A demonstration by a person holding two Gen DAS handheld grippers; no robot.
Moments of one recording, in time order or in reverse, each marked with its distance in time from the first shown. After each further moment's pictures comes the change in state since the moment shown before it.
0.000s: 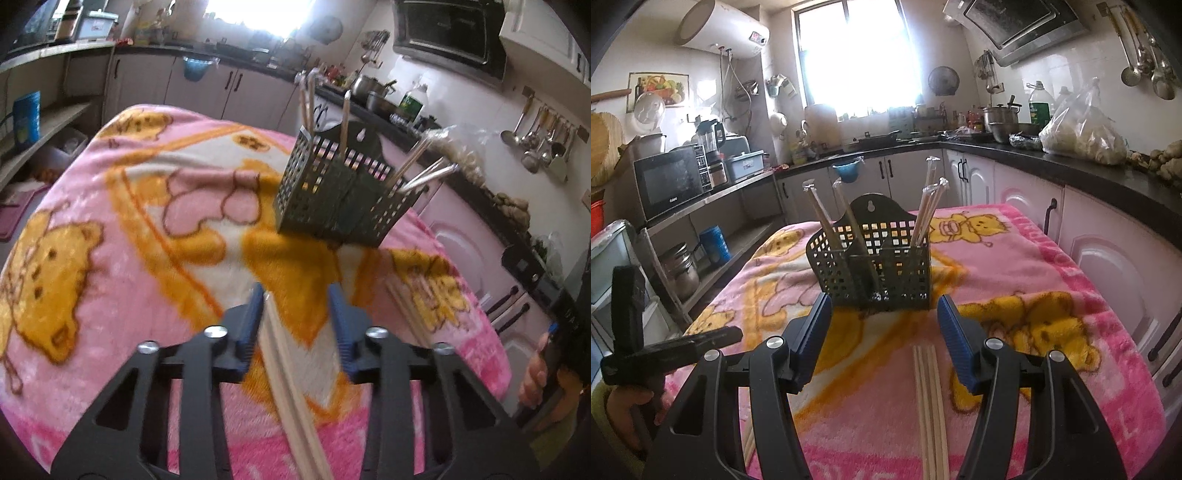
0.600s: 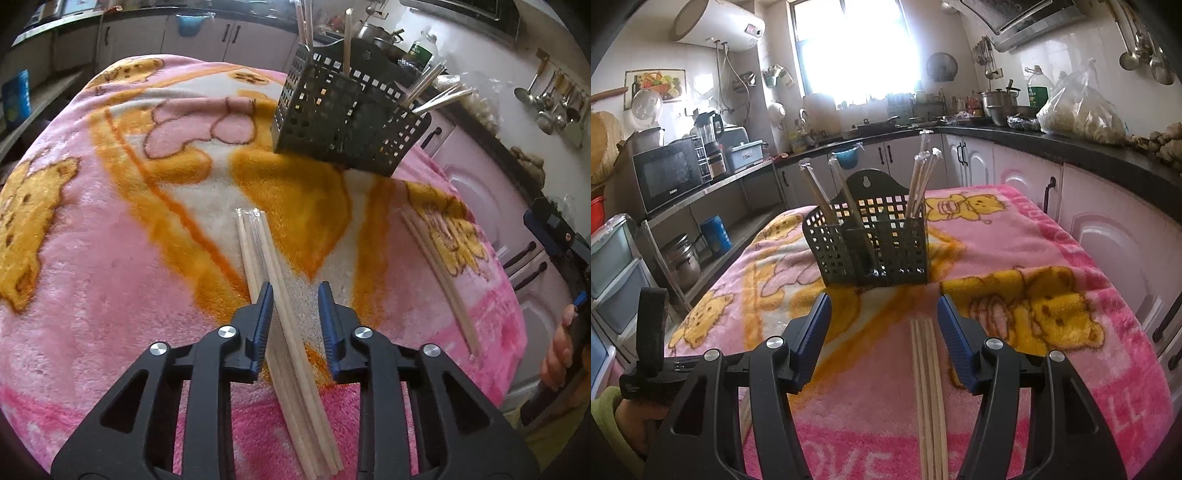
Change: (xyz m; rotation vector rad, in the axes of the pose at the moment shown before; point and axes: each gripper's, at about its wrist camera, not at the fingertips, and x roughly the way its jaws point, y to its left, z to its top) left arm 0.039 -0.010 -0.036 0.030 0.183 0.039; right arm 0.001 -0.008 -0.020 0.023 0.054 0.005
